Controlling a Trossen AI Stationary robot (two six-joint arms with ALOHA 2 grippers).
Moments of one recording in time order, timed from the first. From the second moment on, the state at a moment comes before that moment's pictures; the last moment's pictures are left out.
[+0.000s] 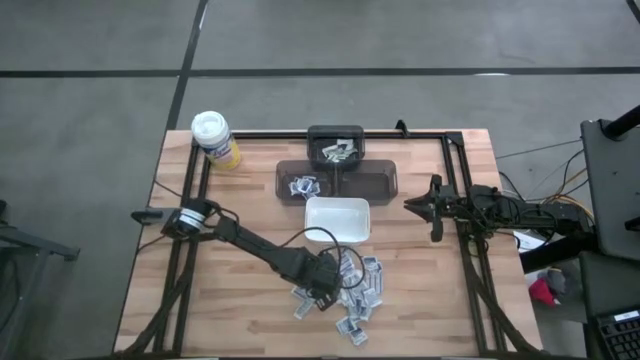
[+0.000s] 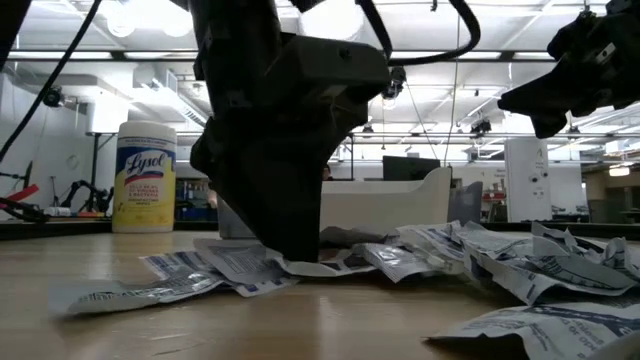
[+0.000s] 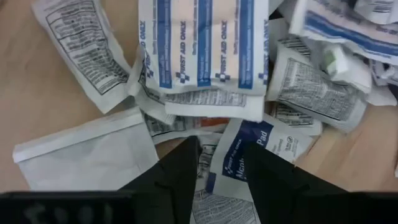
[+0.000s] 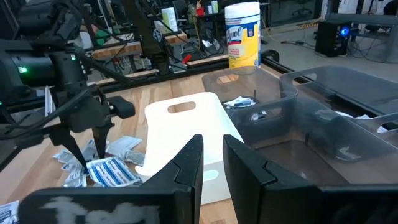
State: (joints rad) left arm -0.37 2.09 1.54 -0.67 -0.08 -0.95; right arm -0.05 0.10 0.11 -0.14 0.08 0.20
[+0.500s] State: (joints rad) left arm -0.37 2.09 1.54 -0.68 -0.08 -1.00; right arm -0.05 0.10 0.11 -0.14 0.08 0.20
